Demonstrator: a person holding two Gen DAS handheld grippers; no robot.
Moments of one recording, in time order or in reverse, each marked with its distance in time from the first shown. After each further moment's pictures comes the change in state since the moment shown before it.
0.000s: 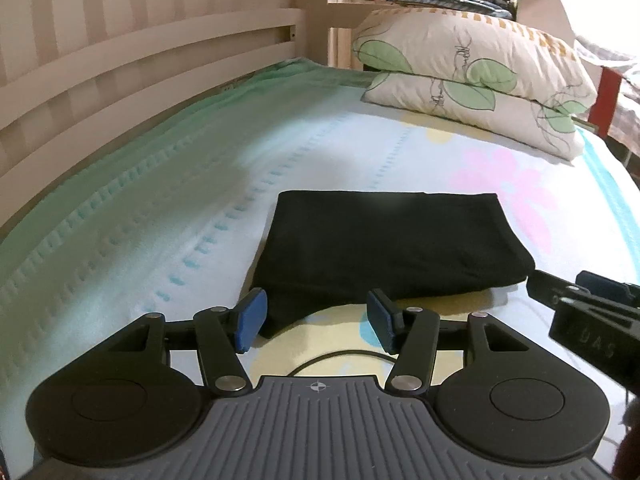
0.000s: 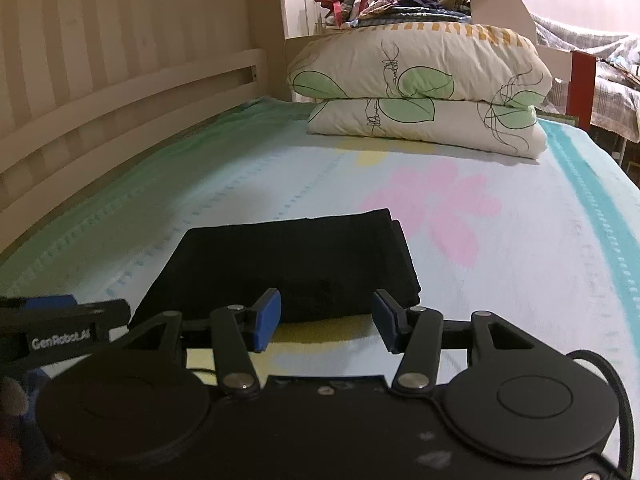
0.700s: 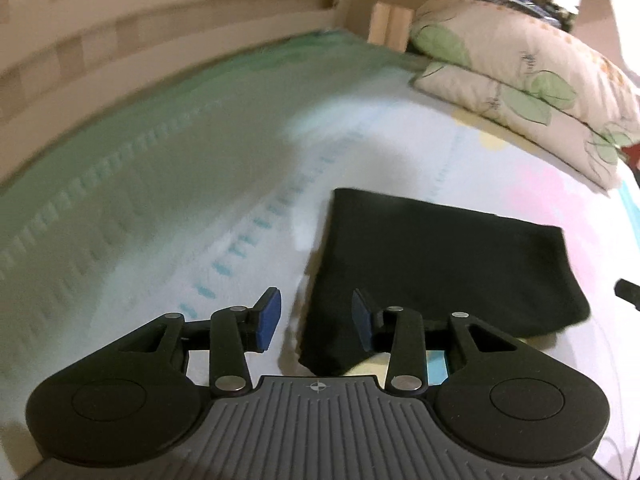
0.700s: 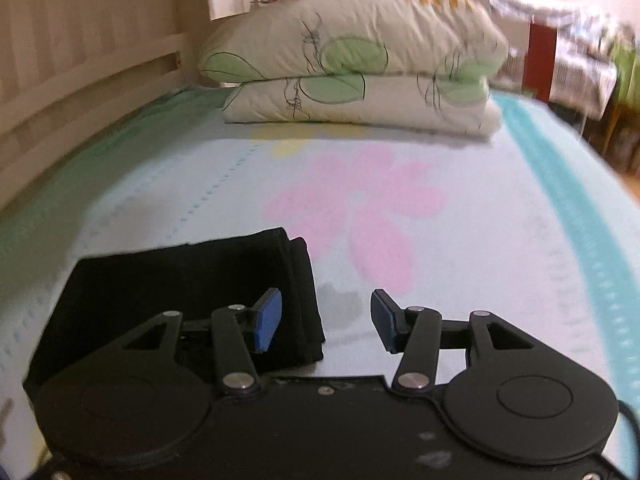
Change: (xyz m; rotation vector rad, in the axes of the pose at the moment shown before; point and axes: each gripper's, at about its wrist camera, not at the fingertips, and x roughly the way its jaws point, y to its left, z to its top) left arm 0.057 0.067 0.034 -0.109 0.090 -0.014; right arm 0.077 -0.060 0.041 0.046 0.067 -0.167
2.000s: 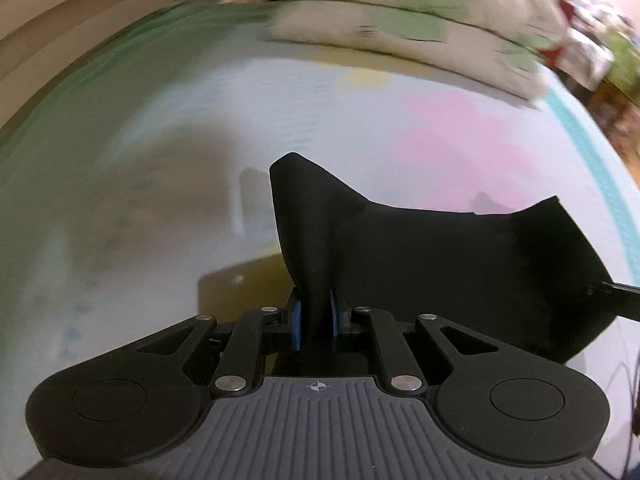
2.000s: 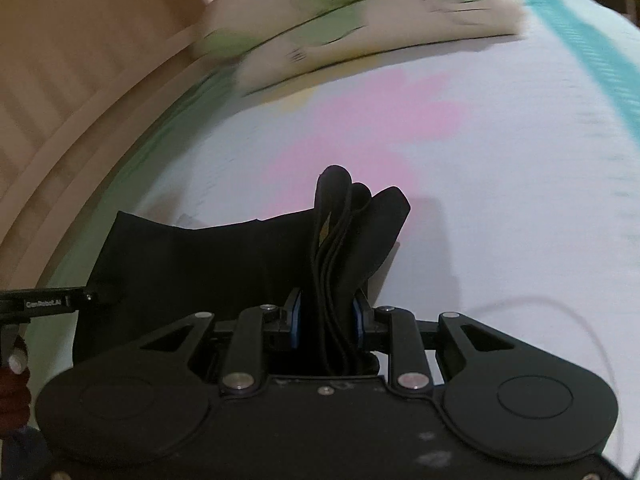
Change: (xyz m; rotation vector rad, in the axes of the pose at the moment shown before) left arm 0.093 -0.081 0.050 0.258 0.163 -0.208; right arm 0.069 -0.090 -0.013 0.218 0.177 0.352
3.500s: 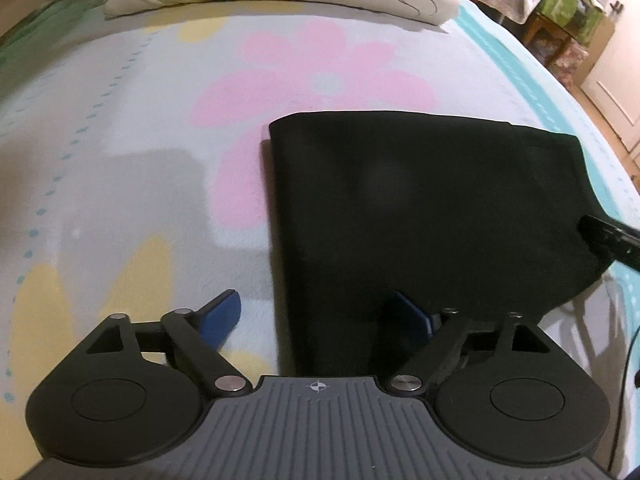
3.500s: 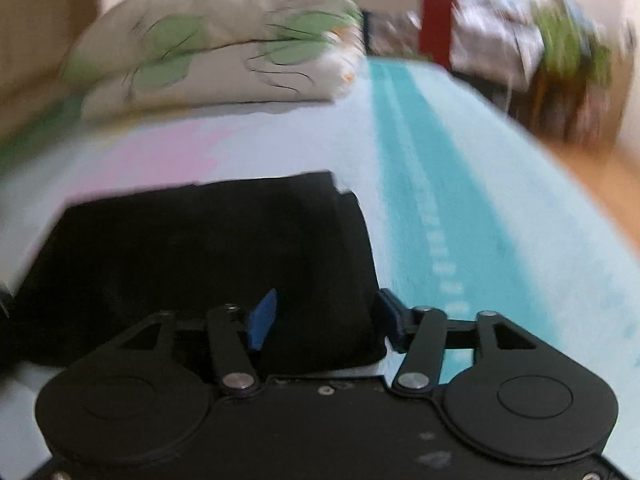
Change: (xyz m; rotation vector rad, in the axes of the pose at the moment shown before) left arm 0.082 -0.151 0.004 0.189 0.101 -0.191; right arm -0.055 -0.153 -0.002 -0.029 -0.202 -0.461
